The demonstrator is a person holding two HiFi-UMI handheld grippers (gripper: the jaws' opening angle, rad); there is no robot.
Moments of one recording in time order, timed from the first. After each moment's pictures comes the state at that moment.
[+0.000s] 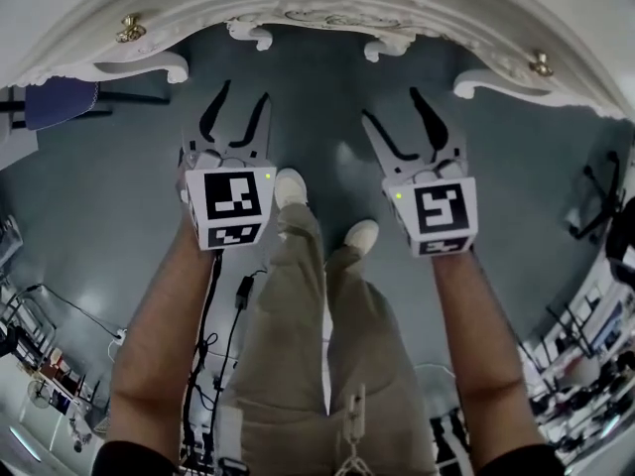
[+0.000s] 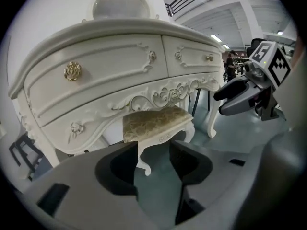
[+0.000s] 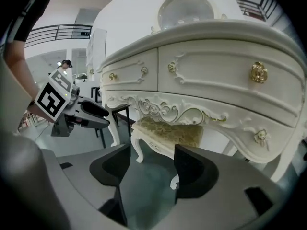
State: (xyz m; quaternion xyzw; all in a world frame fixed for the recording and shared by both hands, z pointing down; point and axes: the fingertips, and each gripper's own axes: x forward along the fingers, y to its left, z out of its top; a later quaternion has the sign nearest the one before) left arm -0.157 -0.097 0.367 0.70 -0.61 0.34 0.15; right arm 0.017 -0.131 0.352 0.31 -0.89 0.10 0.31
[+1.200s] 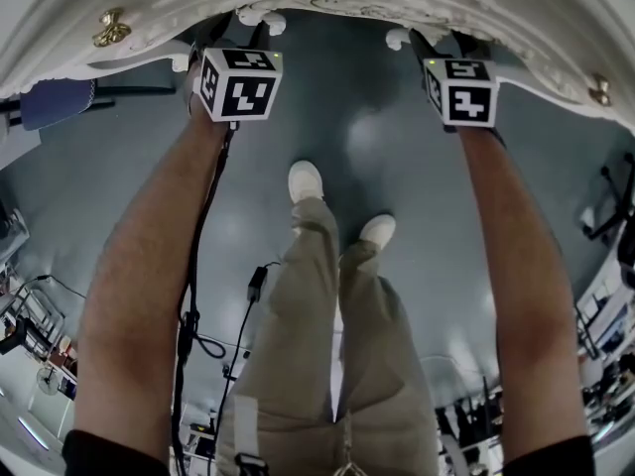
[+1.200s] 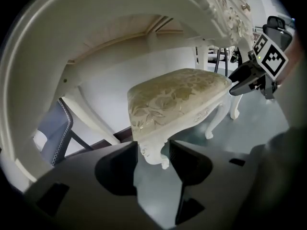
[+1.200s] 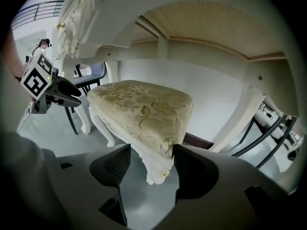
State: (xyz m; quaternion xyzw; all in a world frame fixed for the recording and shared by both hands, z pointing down) left arm -0.241 -0.194 0.507 0.64 -0.62 0.41 0.20; right arm 0.043 -0.287 0.509 0.39 -0.82 0.10 0.41
